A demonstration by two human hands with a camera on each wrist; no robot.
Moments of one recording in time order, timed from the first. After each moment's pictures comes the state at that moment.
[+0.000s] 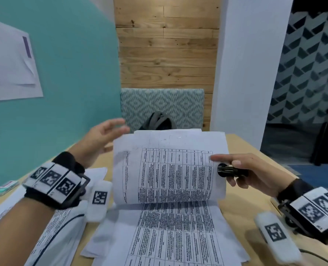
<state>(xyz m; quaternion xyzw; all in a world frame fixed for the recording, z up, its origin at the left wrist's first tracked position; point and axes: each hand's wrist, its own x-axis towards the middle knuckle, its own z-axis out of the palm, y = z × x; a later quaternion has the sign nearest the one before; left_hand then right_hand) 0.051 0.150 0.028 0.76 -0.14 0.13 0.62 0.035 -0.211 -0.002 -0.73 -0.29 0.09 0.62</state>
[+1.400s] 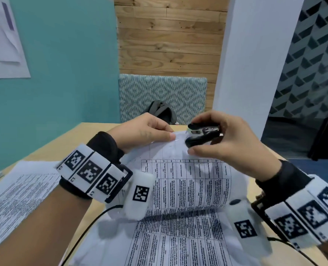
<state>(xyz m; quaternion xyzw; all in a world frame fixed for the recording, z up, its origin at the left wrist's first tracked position) 0.060 0.077 0.046 0.86 -0.23 -0.02 0.46 0.038 -0.130 0.034 -0.81 -0.30 -0.19 0.46</state>
